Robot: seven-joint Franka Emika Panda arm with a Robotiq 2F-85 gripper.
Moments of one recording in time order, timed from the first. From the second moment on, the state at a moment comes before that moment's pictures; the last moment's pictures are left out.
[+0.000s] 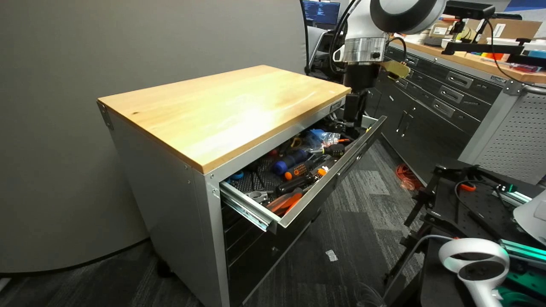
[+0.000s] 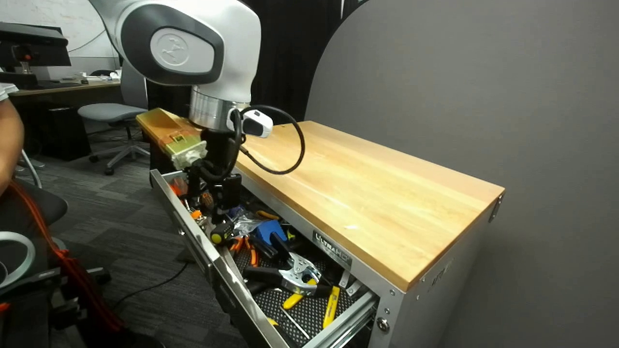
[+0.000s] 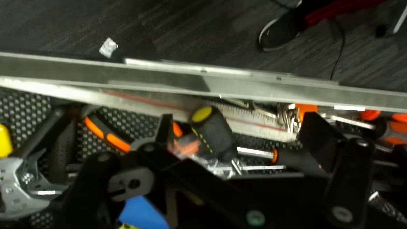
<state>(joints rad) 0.02 0.12 0.05 -2.41 0.12 2.36 -0.18</state>
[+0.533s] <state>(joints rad) 0.01 0.27 0.02 -2.39 -0.14 2.21 -0.09</state>
